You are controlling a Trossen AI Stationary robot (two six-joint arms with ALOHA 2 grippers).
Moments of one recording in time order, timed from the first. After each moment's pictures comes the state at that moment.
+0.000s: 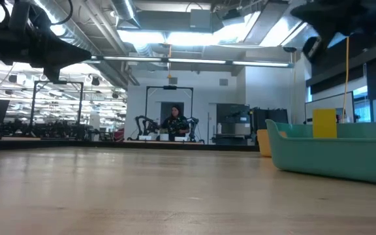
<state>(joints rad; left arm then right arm) -0.16 0.00 0.01 0.12 -0.48 -0.15 0.11 0.63 0.32 0.26 -0.03 0.57</state>
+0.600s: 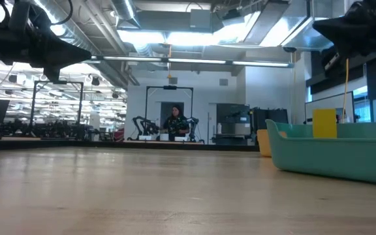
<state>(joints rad) -0.16 0.00 0.01 0.12 -0.48 -0.15 0.03 0.16 0.06 0.27 -0.05 0.51</state>
